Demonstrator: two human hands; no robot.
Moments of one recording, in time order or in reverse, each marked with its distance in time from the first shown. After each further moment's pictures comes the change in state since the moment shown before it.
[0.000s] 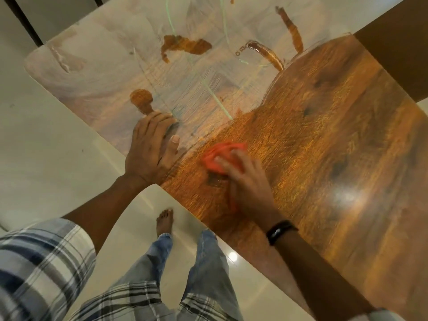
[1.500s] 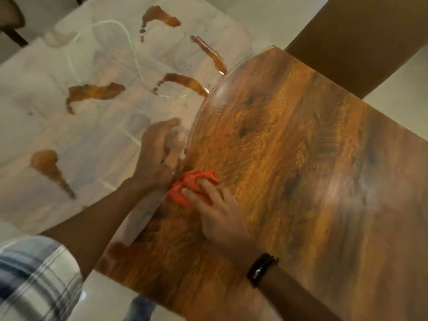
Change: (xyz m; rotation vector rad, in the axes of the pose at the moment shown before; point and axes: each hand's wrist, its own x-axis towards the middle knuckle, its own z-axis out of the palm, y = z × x) left_hand 0.123 0.122 0.097 -0.309 -0.054 0.044; right_hand -0.016 0.068 -0.029 0.021 -0.050 0.149
